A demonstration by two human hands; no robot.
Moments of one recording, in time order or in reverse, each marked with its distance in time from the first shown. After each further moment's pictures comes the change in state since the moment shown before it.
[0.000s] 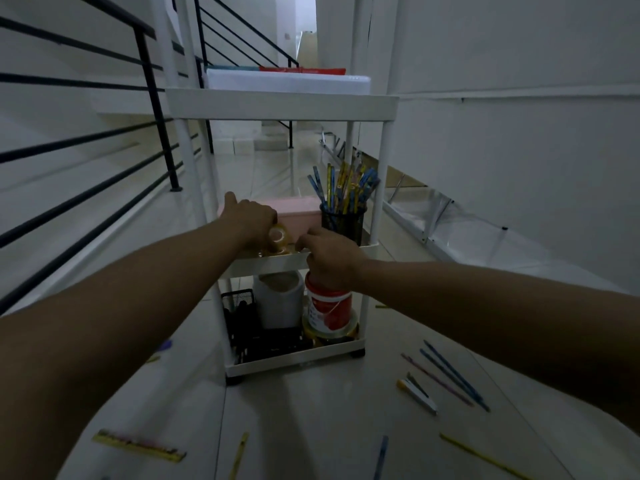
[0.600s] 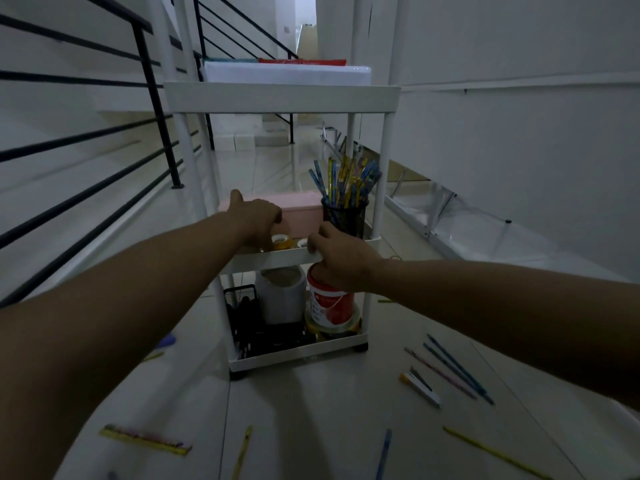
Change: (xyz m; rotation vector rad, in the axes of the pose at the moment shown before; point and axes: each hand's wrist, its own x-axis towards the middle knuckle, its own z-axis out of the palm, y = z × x) left_hand -0.001 0.002 -0.003 -0.037 -0.062 0.081; right_hand -0.017 0.007 -0.001 -0.080 -0.033 -0.042
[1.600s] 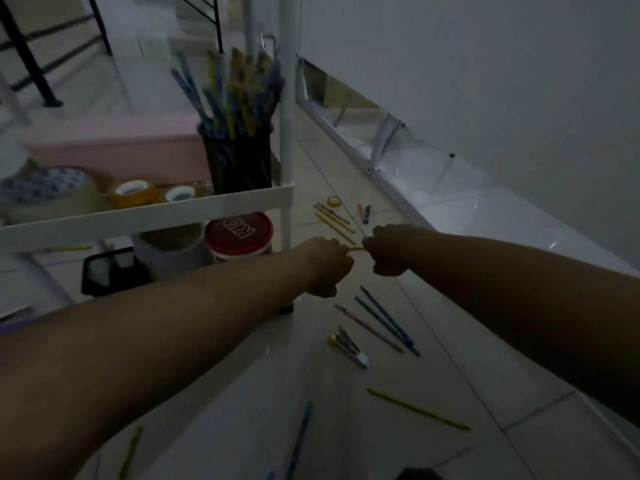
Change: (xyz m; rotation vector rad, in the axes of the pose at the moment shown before) left_hand 0.068 0.268 0.072 0.134 -0.089 0.737; right_hand -0.091 0.199 0.056 -0.435 -0.711 0.366
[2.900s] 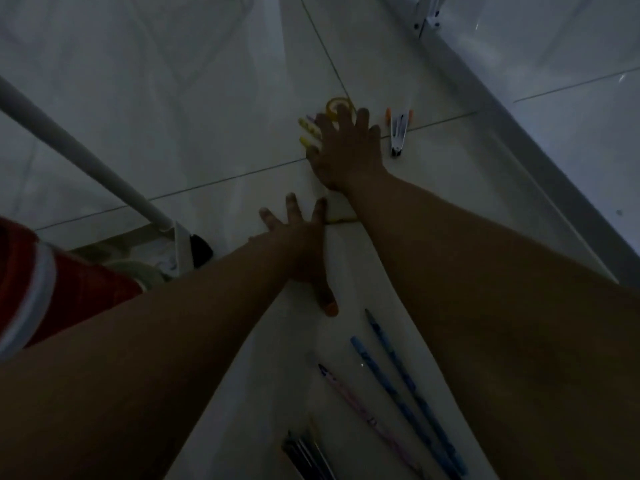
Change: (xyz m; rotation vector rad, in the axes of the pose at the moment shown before) left_hand 0.221 -0.045 0.126 -0.821 -0.621 -0.566; right_hand 0.335 0.028 0.118 0.629 0.392 0.107
